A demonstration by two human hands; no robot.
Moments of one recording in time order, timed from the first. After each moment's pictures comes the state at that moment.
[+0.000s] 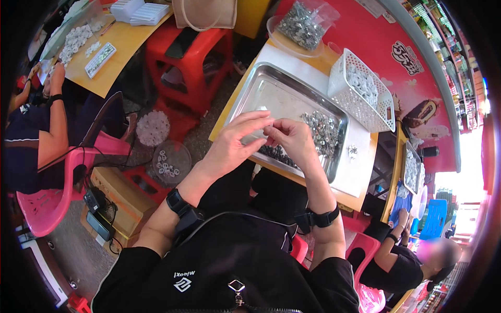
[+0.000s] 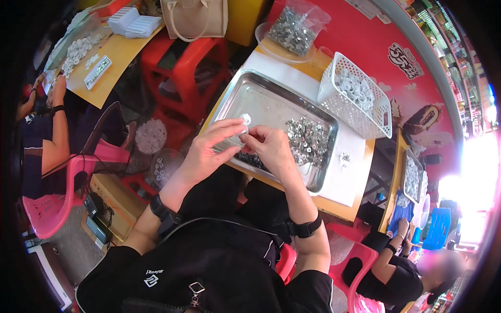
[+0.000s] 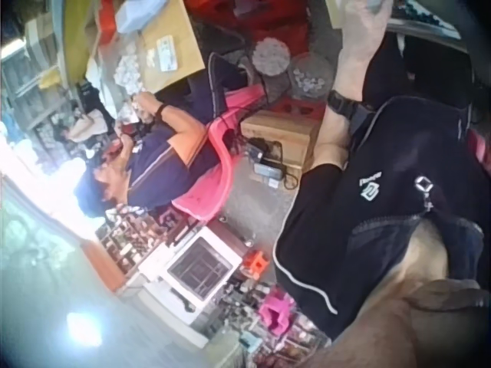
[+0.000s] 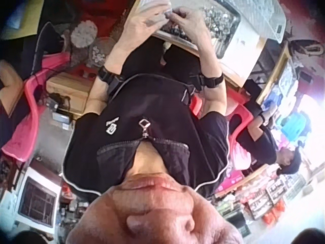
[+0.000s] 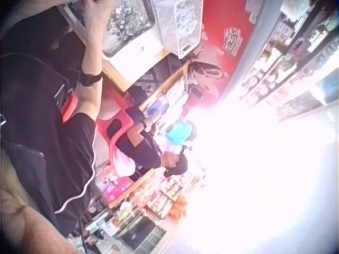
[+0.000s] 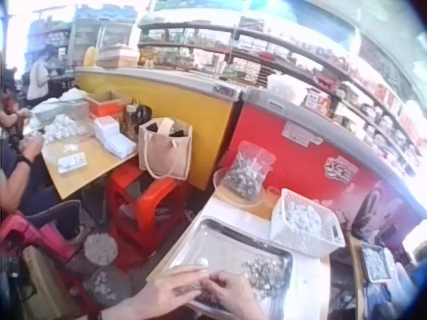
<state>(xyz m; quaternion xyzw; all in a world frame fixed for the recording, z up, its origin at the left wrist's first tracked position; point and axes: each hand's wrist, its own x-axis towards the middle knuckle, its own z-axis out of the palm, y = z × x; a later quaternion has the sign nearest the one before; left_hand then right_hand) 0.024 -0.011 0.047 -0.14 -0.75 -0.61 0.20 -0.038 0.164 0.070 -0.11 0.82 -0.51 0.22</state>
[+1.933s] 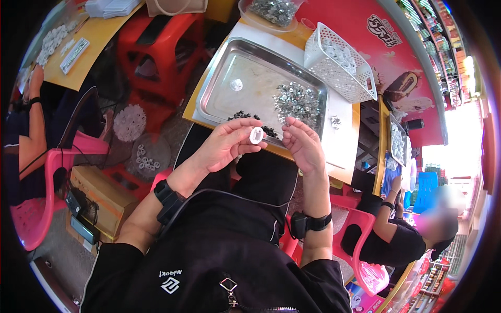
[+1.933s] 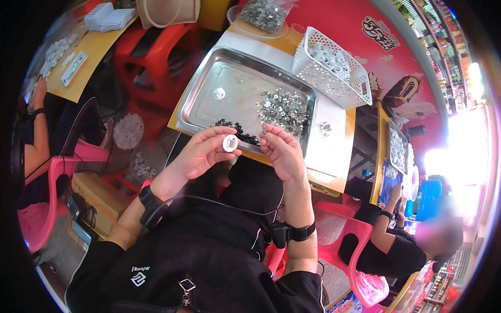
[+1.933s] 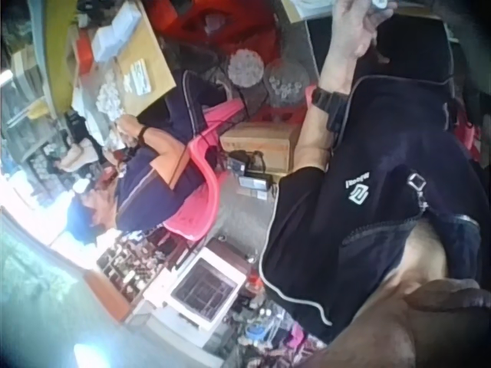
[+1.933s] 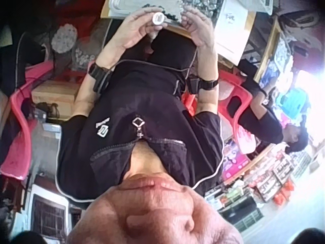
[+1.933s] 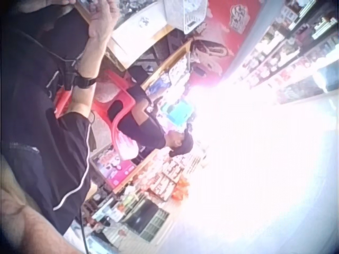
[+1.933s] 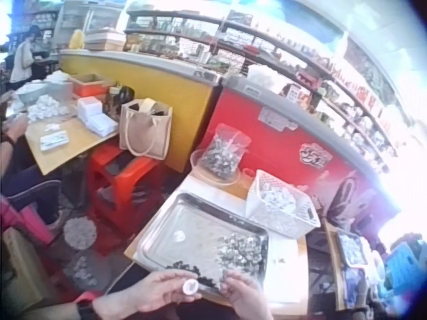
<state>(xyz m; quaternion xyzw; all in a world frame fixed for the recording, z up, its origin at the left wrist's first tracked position) 0.057 0.031 -0.007 -0.03 -0.28 -0.93 -0.23 0.021 0.262 0.026 0.09 0.52 -0.83 0.19</state>
